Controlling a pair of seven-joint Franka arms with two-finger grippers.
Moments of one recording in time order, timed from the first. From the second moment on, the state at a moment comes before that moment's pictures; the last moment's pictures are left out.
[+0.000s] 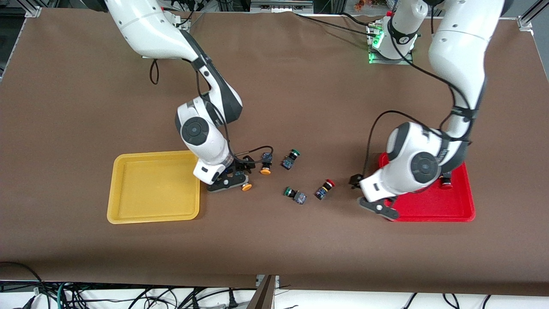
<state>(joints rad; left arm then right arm) -0.14 0.75 -0.20 -1.44 0.03 2.20 0.08 0.53 0.76 0.02 -1.51 0.11 2.43 0.20</state>
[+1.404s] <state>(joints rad) -0.30 0.89 -0.18 -1.41 0.08 2.34 0.05 0.30 0.71 -0.02 -1.46 0.07 2.24 -0.02</state>
